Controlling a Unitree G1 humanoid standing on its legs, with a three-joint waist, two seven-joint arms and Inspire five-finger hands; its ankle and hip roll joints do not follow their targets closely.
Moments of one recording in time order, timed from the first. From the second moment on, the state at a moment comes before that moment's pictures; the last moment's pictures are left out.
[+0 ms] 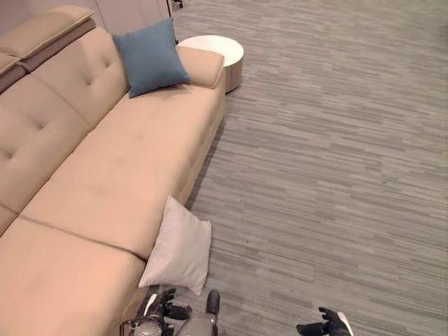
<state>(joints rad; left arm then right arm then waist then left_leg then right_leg) -0.07 0.23 -0.19 1.18 -0.12 -0.10 0.11 -0.03 -0.25 0.17 1.25 0.06 -0.07 -0.23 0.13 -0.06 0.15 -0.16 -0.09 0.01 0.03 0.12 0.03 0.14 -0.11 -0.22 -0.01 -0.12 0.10</state>
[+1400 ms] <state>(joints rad) -0.03 0.22 -0.18 1.24 -0.14 -0.10 0.11 -0.05 -0.29 0.18 1.20 0.10 -0.08 -0.21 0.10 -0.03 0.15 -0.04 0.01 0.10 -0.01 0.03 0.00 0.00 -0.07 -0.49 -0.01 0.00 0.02</state>
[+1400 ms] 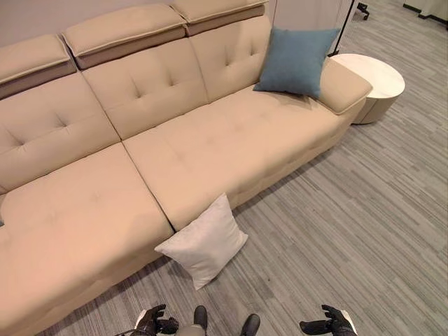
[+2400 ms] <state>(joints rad) -0.12 0.21 -0.23 1.17 -0.20 -0.11 0.12 -0.09 -0.33 0.20 1.13 0.11 -0.10 -0.18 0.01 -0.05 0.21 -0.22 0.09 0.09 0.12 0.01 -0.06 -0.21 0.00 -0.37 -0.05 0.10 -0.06</state>
